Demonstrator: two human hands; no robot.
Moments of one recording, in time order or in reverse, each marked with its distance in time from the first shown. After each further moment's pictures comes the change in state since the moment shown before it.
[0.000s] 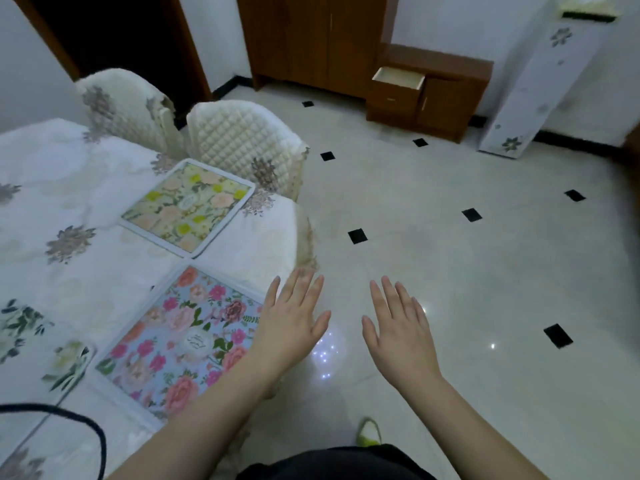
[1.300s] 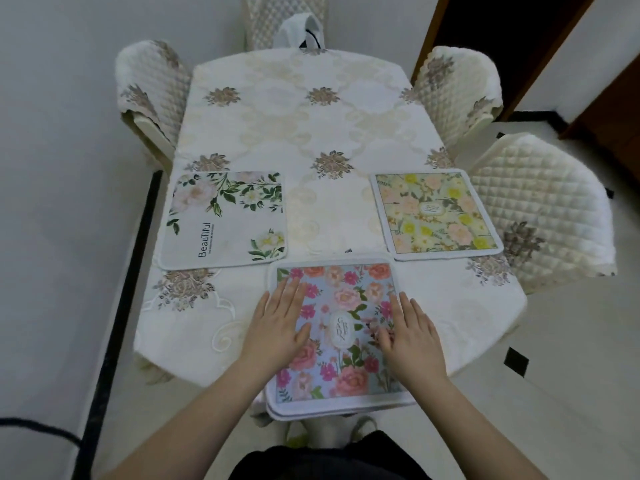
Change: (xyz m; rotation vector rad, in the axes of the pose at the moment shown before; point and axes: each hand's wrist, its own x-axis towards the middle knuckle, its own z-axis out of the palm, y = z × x) left_hand -0.160 -0.171 0.070 -0.209 0.010 -0.998; right_hand 0.138 -0.225 0.088 -0.078 -0.388 -0.842
